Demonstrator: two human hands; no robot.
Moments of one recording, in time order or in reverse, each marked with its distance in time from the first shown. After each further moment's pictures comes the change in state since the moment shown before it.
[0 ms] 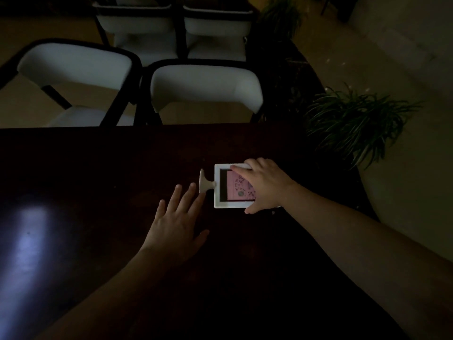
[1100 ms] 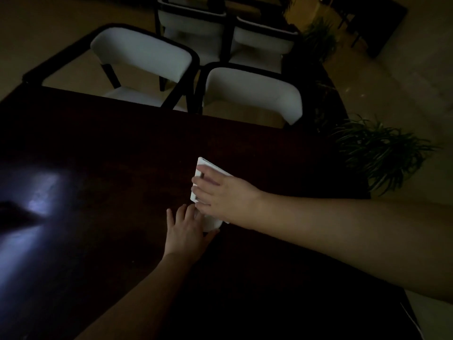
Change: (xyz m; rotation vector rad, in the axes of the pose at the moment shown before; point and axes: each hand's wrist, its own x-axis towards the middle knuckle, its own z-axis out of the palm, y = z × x) left_hand -0.107 -0.072 0.052 -0.209 0.121 -0.305; right_hand -0.009 -0.261 -0.124 -1.087 0.101 -0.633
